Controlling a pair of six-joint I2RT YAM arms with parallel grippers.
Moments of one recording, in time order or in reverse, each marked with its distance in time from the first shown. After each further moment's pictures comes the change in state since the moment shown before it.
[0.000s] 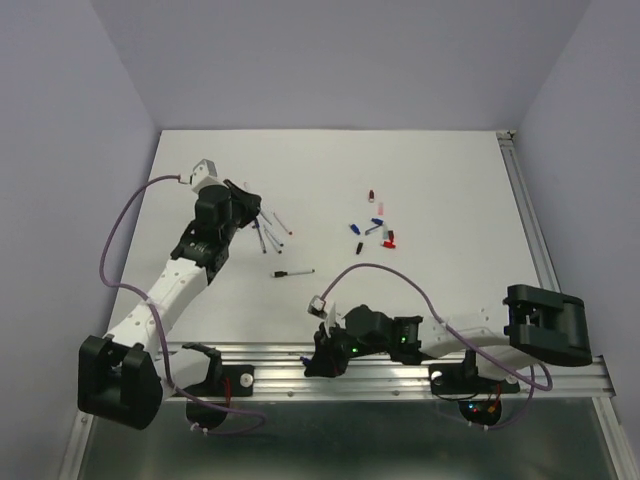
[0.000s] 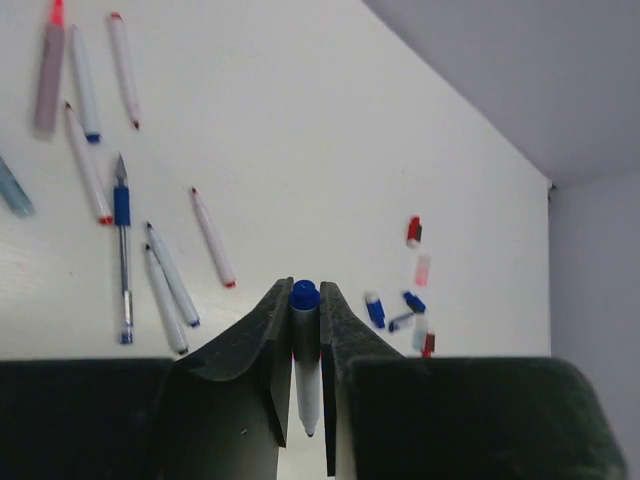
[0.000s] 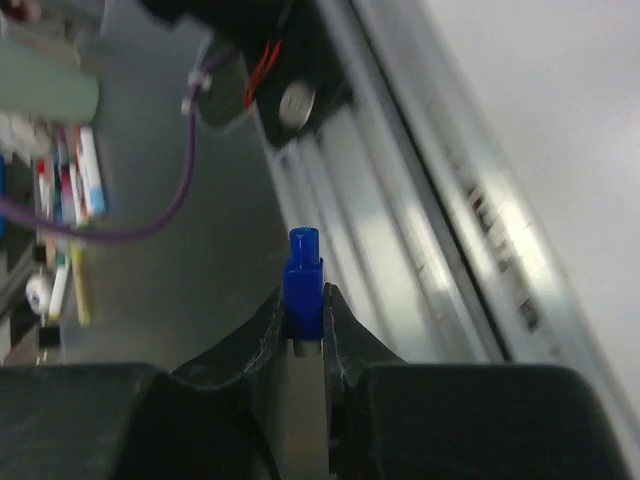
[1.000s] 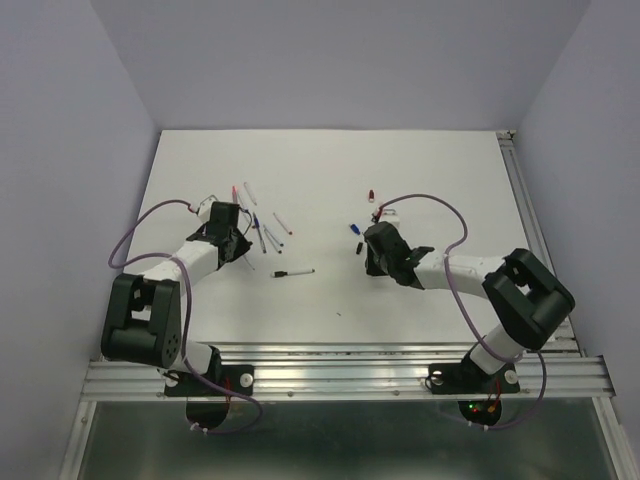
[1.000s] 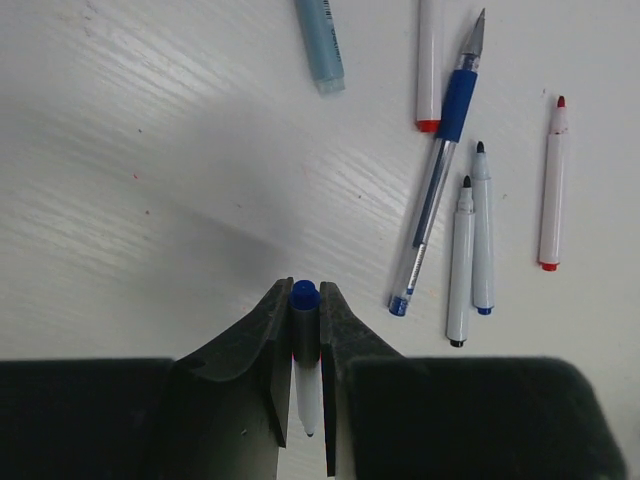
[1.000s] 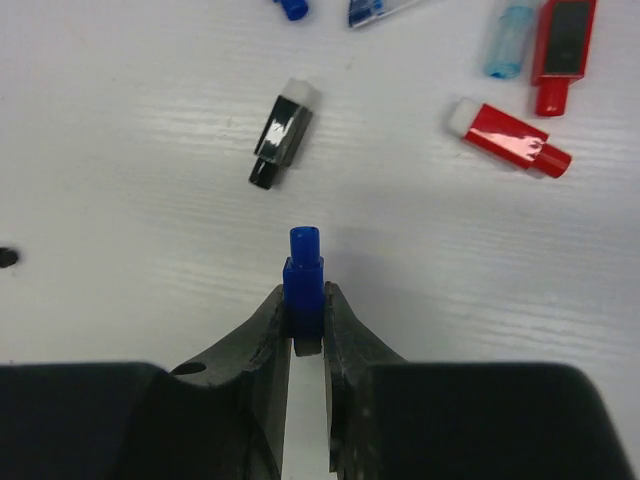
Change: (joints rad) left arm 0.158 0.313 -0.037 -0.172 -0.083 0.088; right arm -0.555 0.124 0.196 -0.491 0.475 -0.071
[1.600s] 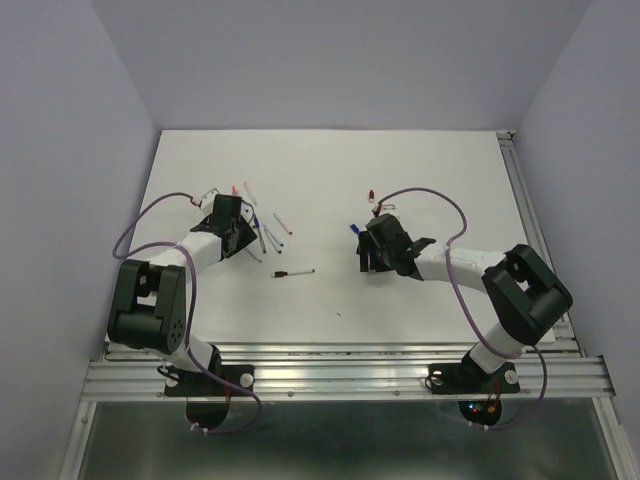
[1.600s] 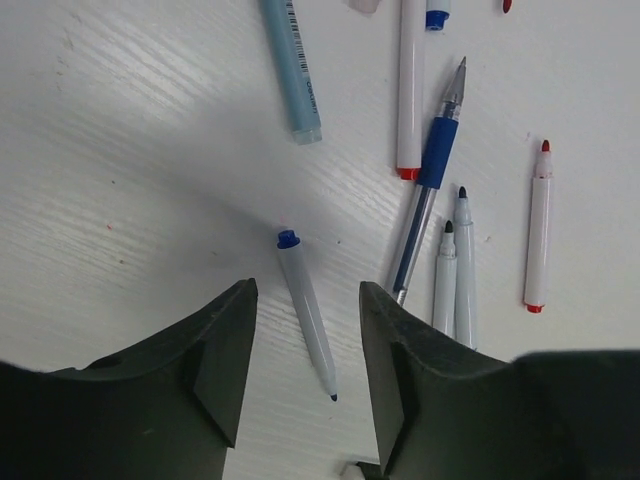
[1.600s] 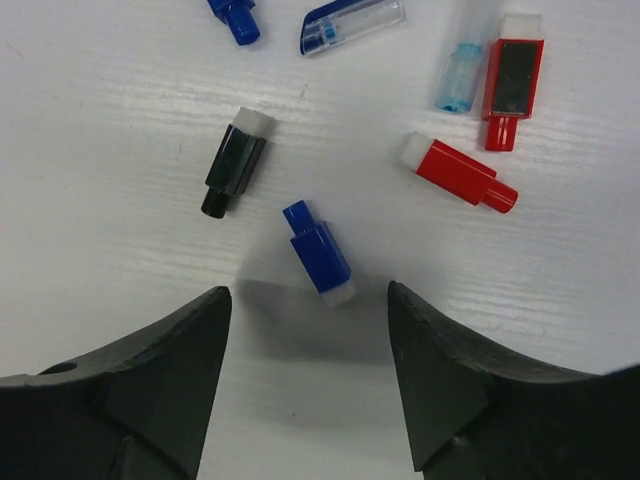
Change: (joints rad) left arm 0.006 0.117 0.075 0.019 -0.015 0.000; right arm -0.074 0.072 0.081 -0.075 -0.013 -0.079
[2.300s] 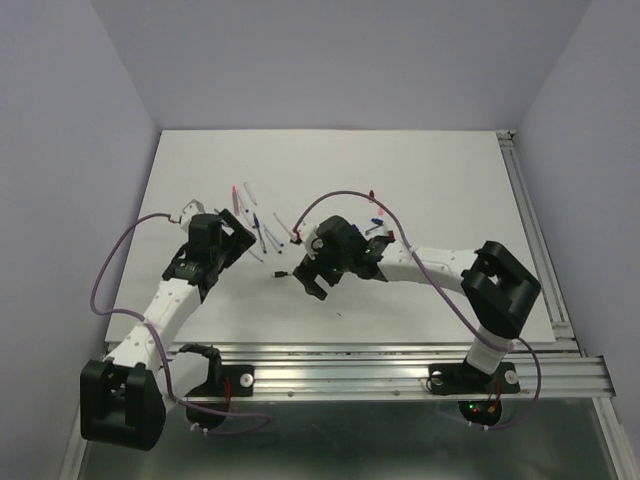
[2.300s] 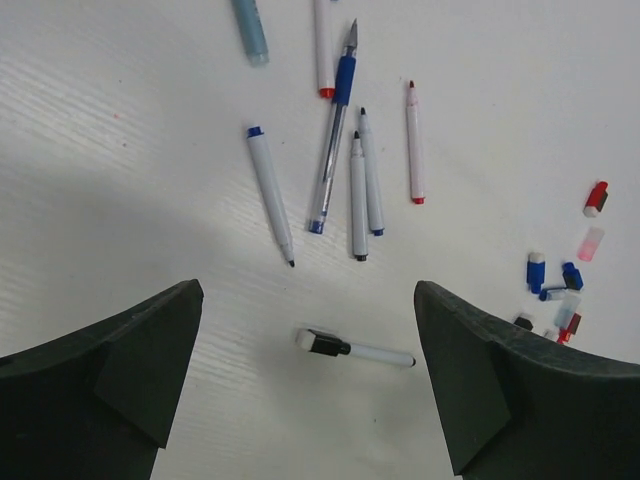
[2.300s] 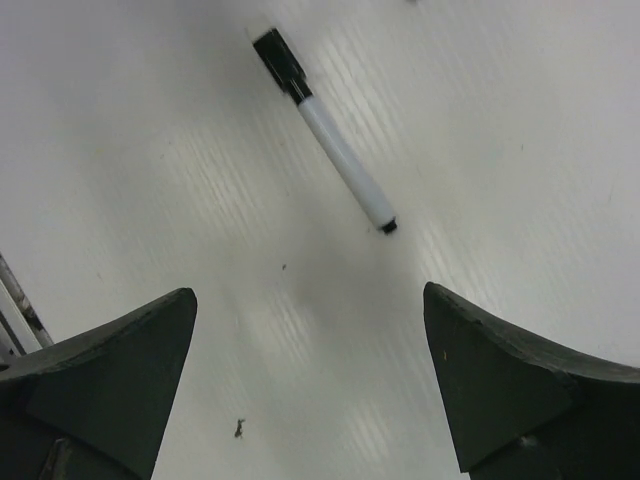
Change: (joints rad) left arm 0.000 -0.496 -0.165 -0.095 0.098 -0.089; right arm 0.240 0.079 0.248 -0.094 -0.448 -0.548
